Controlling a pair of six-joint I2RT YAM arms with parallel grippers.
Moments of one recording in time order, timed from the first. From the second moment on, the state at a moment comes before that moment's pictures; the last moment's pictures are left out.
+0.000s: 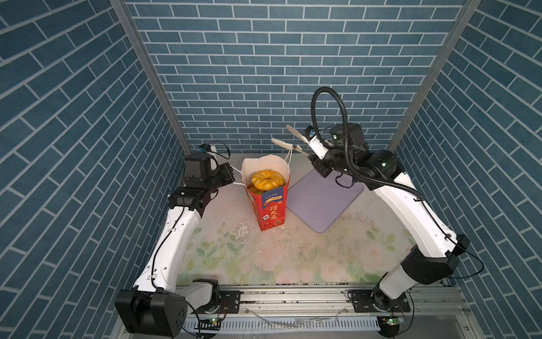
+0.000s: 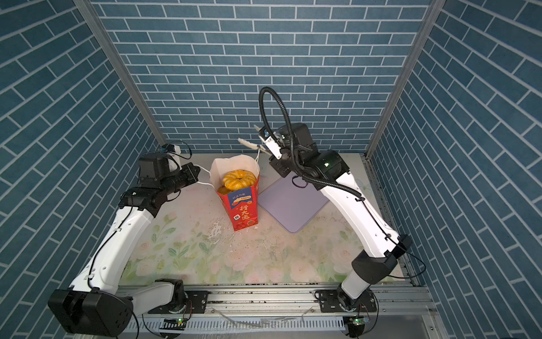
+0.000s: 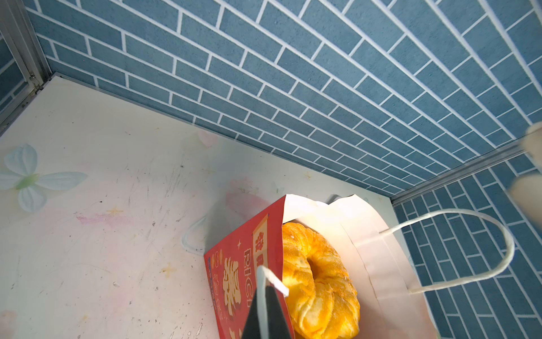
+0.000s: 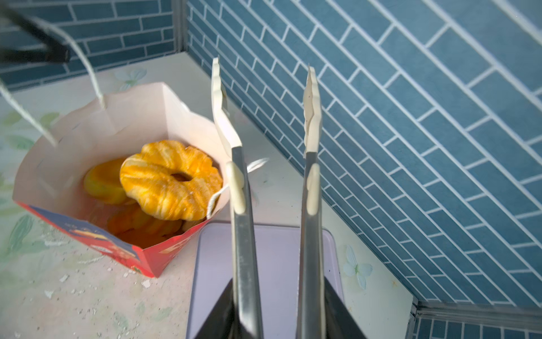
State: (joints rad) left arm -0.10 1.19 1.22 -0.51 0.21 -0.48; right arm 0.74 1.58 2.08 -0.99 0.20 -0.31
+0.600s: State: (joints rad) left arm -0.07 1.19 1.29 -0.59 0.14 -0.37; right arm 0.23 1.28 1.34 -0.92 0.31 0.14
